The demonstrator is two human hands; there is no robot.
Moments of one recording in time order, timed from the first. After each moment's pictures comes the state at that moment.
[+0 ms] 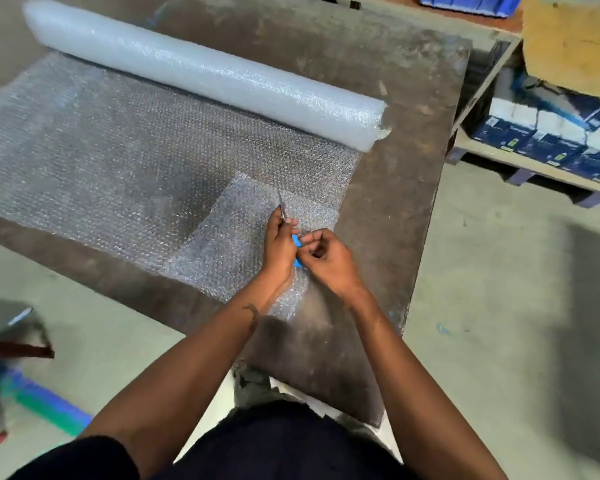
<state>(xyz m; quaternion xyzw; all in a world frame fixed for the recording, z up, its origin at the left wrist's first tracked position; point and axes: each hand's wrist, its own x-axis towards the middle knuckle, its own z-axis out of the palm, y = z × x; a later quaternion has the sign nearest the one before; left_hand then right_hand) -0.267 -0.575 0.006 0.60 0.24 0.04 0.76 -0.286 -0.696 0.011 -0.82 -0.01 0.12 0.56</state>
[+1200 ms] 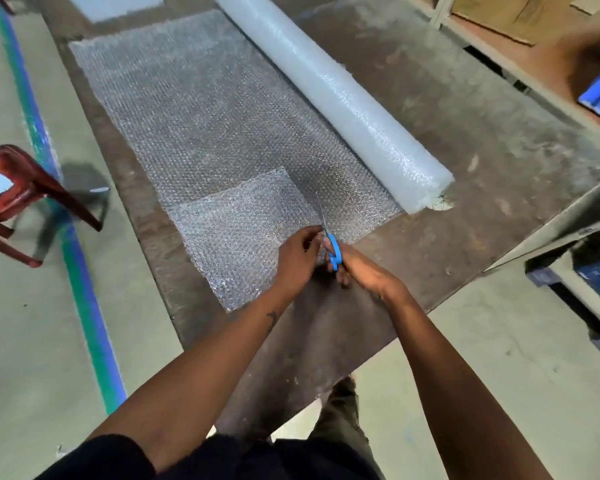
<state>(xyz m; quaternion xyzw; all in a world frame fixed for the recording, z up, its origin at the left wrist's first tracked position) -0.231 -0.657 -0.005 0.77 0.33 0.18 0.52 -0.122 -0.779 0.015 -0.75 -0.24 0.45 0.41</state>
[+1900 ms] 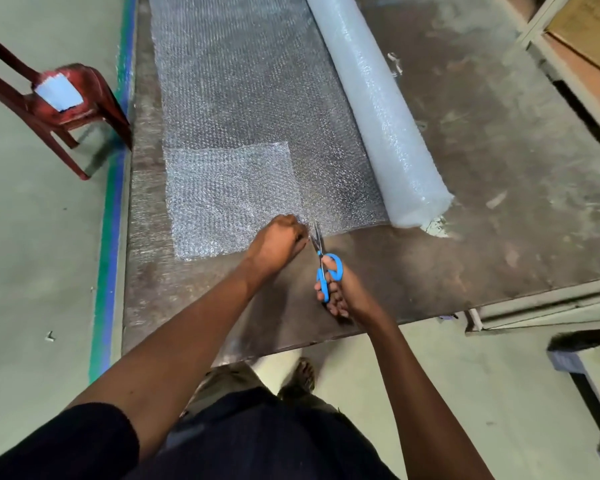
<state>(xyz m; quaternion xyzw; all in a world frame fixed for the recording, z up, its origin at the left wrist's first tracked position) -0.192 -0.698 -0.020 0.93 0.30 0.10 0.18 -0.067 -0.867 -0.003 -0.69 -0.15 0.61 0.36</state>
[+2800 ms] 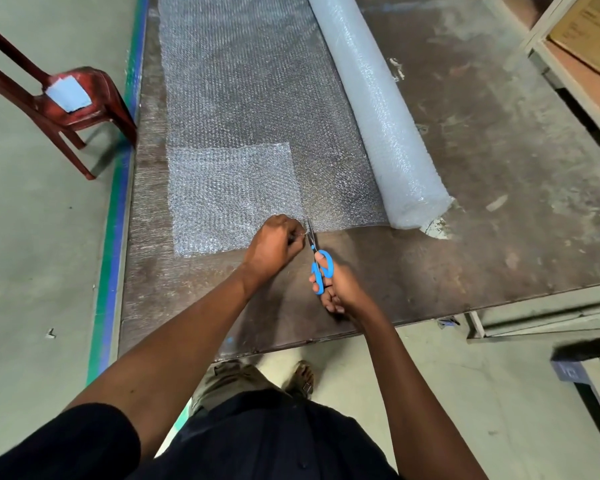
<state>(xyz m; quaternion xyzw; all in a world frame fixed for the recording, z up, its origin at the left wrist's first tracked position) -0.202 -0.710 -0.025 0.89 0.34 0.18 0.24 -0.070 -0.861 -0.006 -0.69 -0.20 0.59 0.38</state>
